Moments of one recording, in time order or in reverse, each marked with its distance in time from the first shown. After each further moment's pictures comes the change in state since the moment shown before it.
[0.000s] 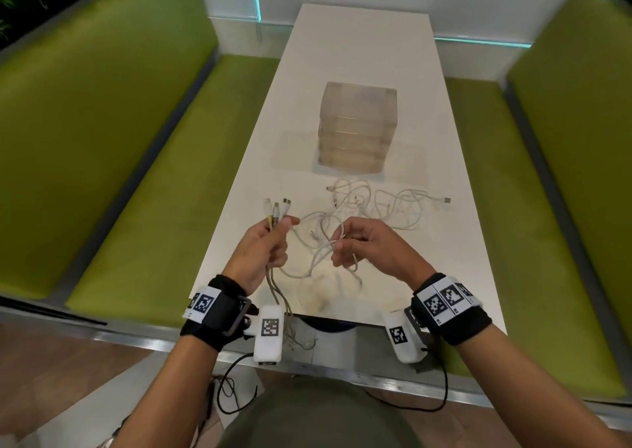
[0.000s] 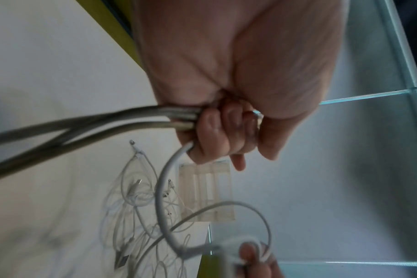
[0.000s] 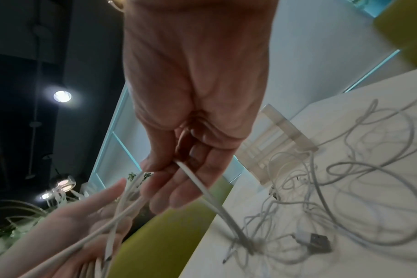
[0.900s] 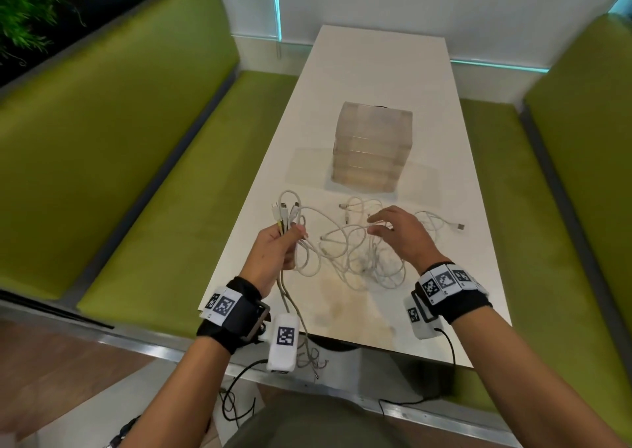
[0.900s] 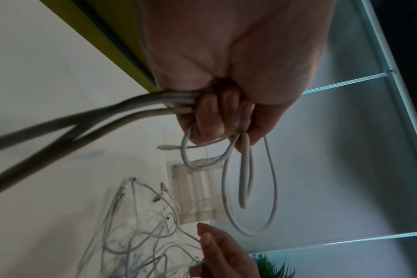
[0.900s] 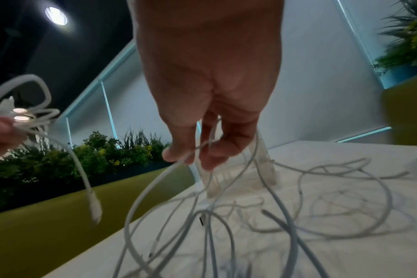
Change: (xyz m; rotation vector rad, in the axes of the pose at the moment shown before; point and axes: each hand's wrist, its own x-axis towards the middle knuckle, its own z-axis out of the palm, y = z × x) left_hand 0.010 0.014 0.007 0.148 0.154 0.053; right_hand 0.057 0.023 -0.060 -0.722 0.353 -0.021
